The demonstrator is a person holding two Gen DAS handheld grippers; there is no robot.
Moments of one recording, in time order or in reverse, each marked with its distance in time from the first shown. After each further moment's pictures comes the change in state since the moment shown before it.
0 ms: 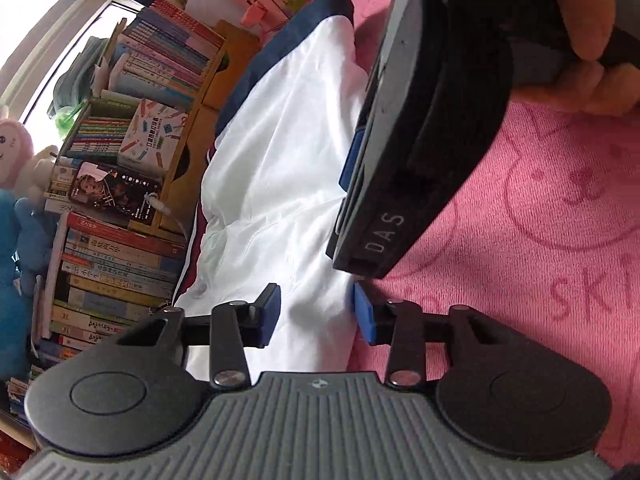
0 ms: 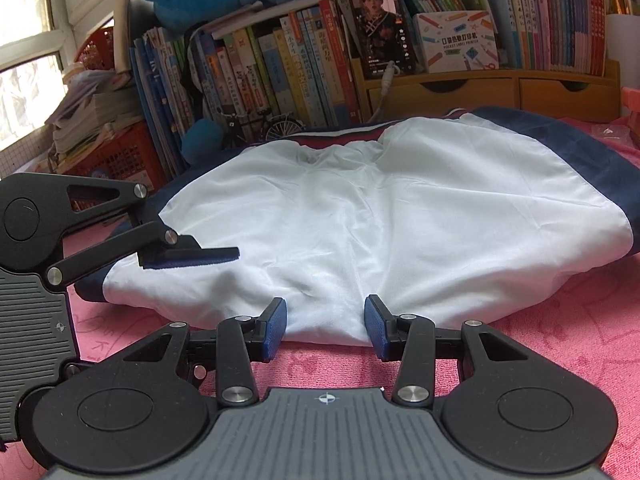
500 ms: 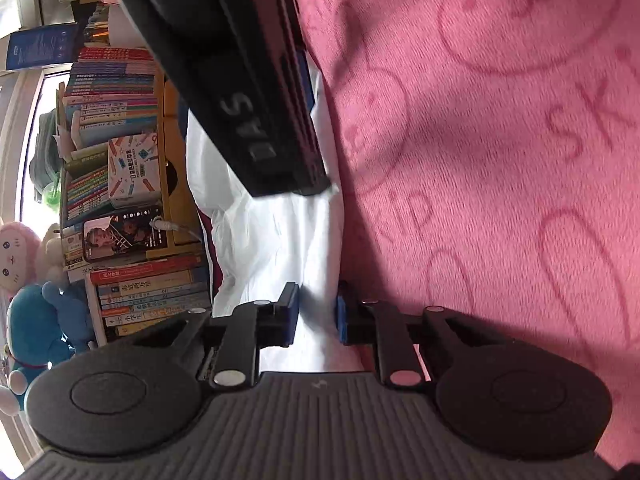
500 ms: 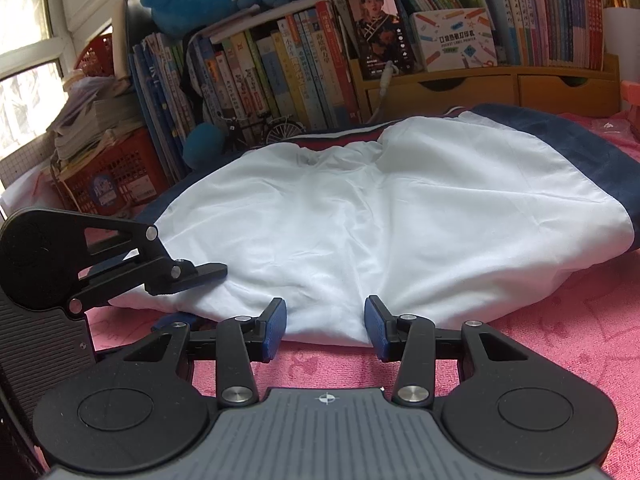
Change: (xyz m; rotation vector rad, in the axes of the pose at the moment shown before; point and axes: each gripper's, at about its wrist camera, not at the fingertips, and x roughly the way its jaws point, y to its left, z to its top) left arm 0.020 -0.034 -0.024 0.391 0.163 0.126; right arm -0.001 -0.005 0.000 0.030 -0.005 0.022
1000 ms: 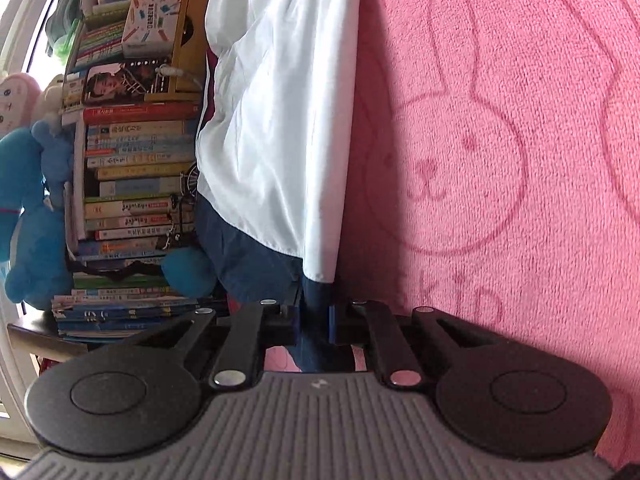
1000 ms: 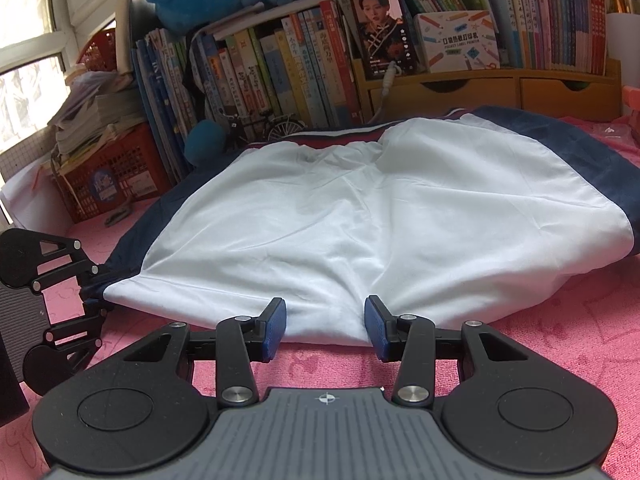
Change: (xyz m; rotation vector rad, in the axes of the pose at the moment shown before) left arm 0.004 -0.022 -0.070 -0.214 0.226 -0.034; right arm -0.002 -0.002 0.000 -0.024 0.005 -0.001
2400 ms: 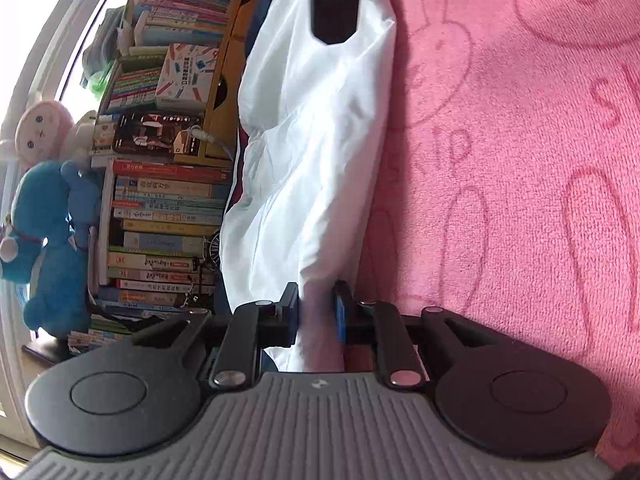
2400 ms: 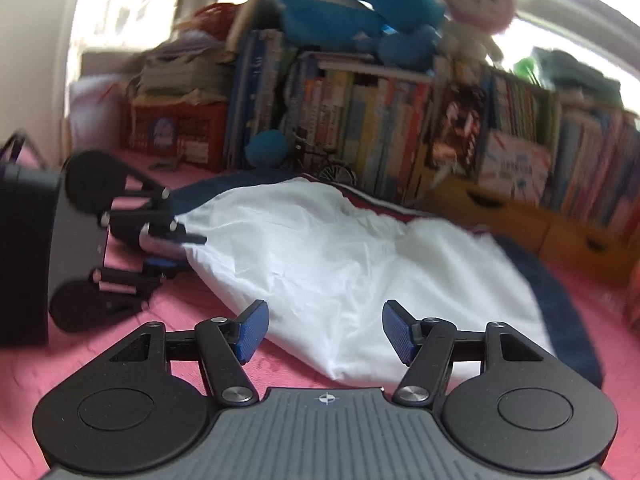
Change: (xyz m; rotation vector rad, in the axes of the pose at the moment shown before) left arm -0.017 0.013 0.047 -0.179 -0.160 0.042; right arm -0.056 0.029 -0.003 -0.652 -0.148 -0.021
